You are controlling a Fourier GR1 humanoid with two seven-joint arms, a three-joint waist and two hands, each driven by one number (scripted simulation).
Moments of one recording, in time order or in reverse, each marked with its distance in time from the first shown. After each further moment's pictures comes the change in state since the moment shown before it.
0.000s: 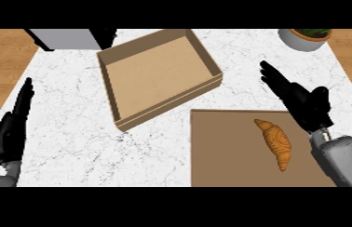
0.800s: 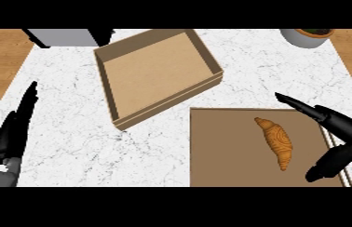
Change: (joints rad) left arm -0.024 -0.004 0.008 0.061 0.011 -0.059 0.133; right arm 0.078 -0.231 0.032 0.181 0.269 0.422 -0.773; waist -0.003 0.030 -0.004
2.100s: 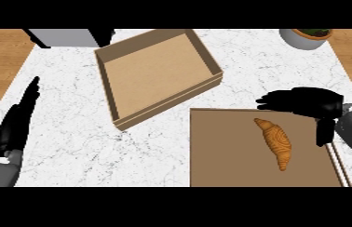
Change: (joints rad) left arm -0.046 -0.029 0.042 0.028 -0.048 -0.056 0.052; right arm -0.362 0.003 0.284 0.272 0.769 -0.078 -0.117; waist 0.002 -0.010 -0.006
